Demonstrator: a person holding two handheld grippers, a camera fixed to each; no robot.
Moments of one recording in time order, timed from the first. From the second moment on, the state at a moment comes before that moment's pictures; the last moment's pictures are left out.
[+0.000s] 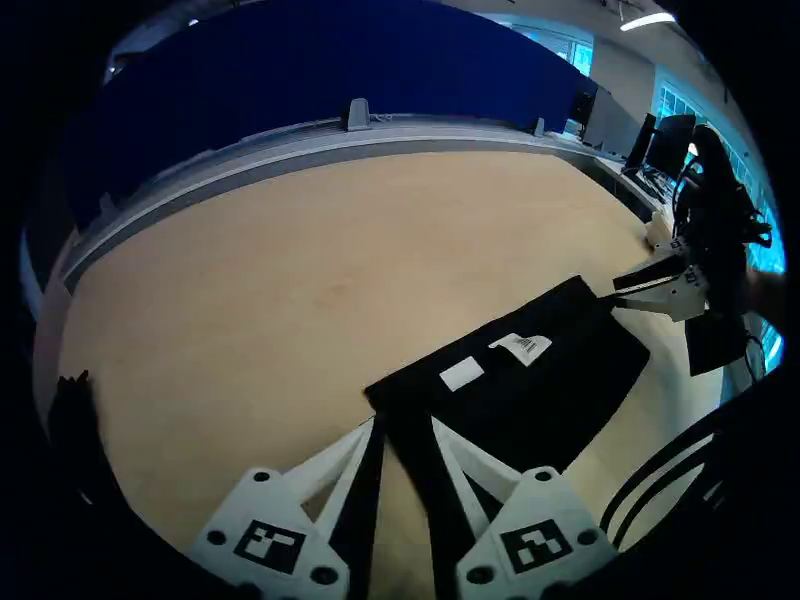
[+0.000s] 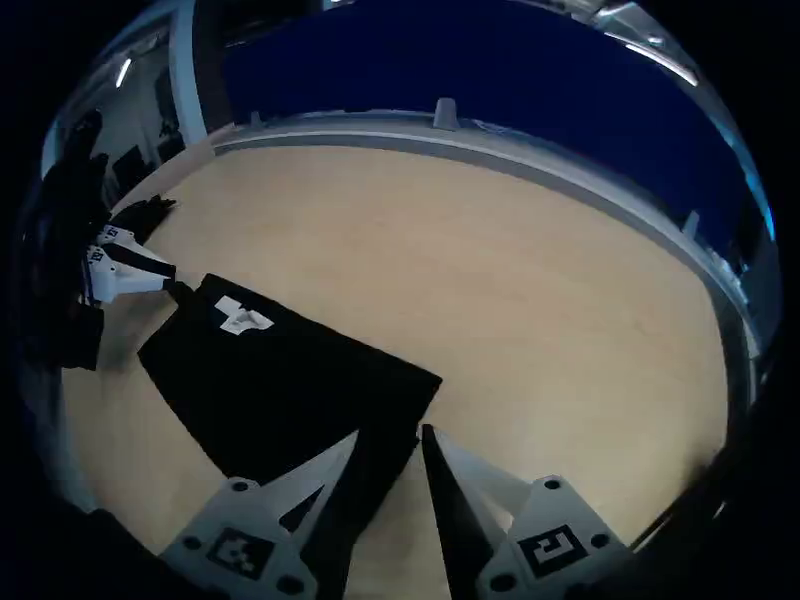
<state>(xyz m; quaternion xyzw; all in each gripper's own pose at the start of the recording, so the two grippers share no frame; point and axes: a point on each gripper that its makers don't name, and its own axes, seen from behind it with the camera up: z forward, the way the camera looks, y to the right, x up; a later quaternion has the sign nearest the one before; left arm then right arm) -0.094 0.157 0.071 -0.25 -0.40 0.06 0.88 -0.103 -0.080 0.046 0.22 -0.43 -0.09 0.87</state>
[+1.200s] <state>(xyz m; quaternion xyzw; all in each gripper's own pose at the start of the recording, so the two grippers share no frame) -0.086 0.123 0.087 -0.19 -0.39 0.07 0.90 -0.092 -0.065 0.060 0.18 -0.41 -0.08 0.89</state>
